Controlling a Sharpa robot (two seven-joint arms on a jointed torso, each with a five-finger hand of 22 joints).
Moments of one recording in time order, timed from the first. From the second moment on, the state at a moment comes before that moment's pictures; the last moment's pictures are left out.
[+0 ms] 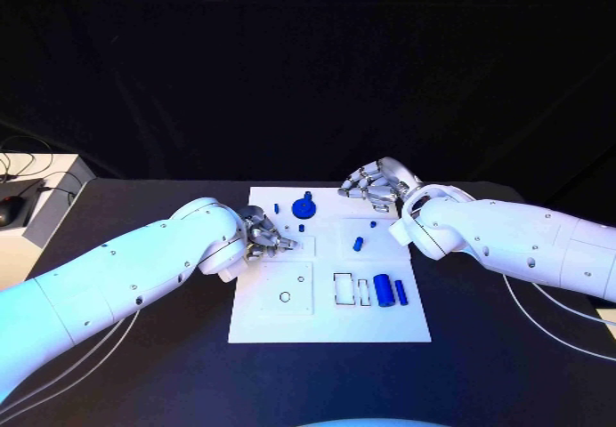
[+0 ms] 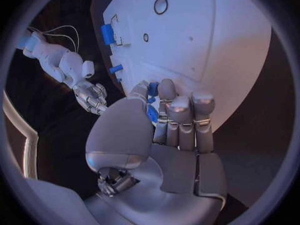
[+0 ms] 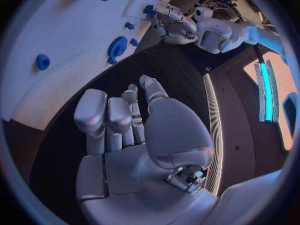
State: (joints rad) left arm 1.17 -0.47 0.08 1.23 -1.00 -0.01 -0.57; left_hand 1.25 -0.05 0.00 0.18 0.32 1.05 0.02 0.34 0.74 1.25 -0.05 0.79 0.44 1.40 -0.10 1.17 0.87 0.14 1.28 -0.08 1.06 1.16; right arm 1.23 -0.80 -0.09 1.33 -0.77 -0.53 0.13; right_hand 1.20 -0.01 -0.05 -0.07 0.57 1.05 0.06 0.25 0.59 1.11 -0.02 0.87 1.06 1.45 -0.08 1.12 0.99 0.10 1.46 -0.08 0.94 1.31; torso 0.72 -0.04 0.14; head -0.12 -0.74
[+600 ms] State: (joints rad) left arm 1.17 -0.47 0.08 1.23 -0.98 -0.01 -0.54; left_hand 1.30 -0.08 0.25 0.24 0.33 1.03 0.03 0.34 0.74 1.24 -0.04 0.77 0.43 1.40 -0.10 1.17 0.90 0.13 1.27 -0.08 1.06 1.16; right arm 1.23 -0.80 -0.09 1.33 -0.77 -0.53 0.13; right_hand 1.20 -0.01 -0.05 -0.07 0.57 1.05 0.06 0.25 0.59 1.11 -0.02 0.87 1.06 1.45 -0.08 1.12 0.99 0.10 1.46 -0.08 0.94 1.31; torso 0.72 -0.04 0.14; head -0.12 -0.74
